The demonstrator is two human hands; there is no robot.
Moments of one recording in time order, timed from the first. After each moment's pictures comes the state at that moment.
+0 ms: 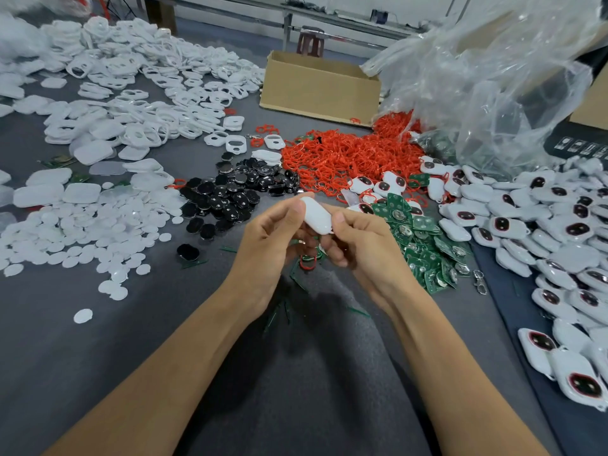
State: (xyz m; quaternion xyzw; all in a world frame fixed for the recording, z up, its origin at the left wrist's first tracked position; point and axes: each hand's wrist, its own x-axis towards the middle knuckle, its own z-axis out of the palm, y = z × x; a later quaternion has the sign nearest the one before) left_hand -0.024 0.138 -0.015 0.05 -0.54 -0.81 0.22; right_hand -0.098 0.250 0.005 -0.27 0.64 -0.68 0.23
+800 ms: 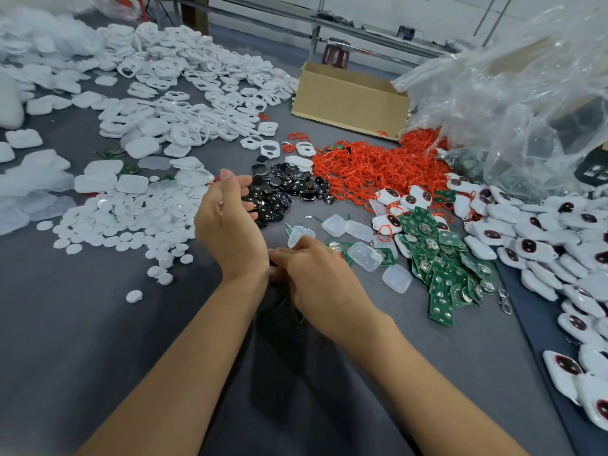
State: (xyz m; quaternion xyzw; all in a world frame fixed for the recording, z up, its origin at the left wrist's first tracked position) left_hand -0.010 0.098 0.005 0.35 -0.44 -0.62 0.54; right_hand -0.040 0.201 -0.005 -0.58 0.80 -0.11 -0.07
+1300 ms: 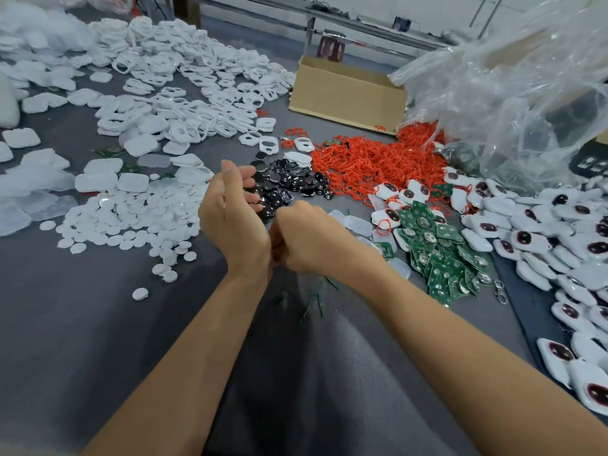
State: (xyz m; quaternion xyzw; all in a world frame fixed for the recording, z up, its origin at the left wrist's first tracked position) left_hand -0.012 0.094 0.007 0.32 -0.42 -0.65 0.54; right_hand -0.054 0.164 0.036 -0.54 0.84 -0.06 0.03
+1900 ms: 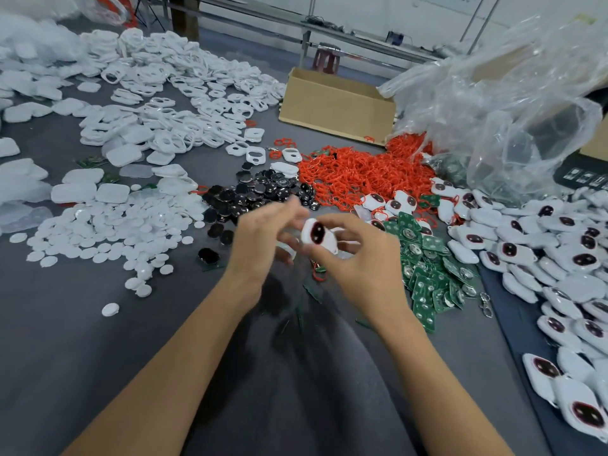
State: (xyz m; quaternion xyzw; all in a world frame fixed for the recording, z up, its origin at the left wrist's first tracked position) left_hand -0.018 0.110 -0.003 0.18 -0.60 -0.73 0.27; right_hand -0.076 0.235 0.011 -0.37 0.79 -0.48 -0.07
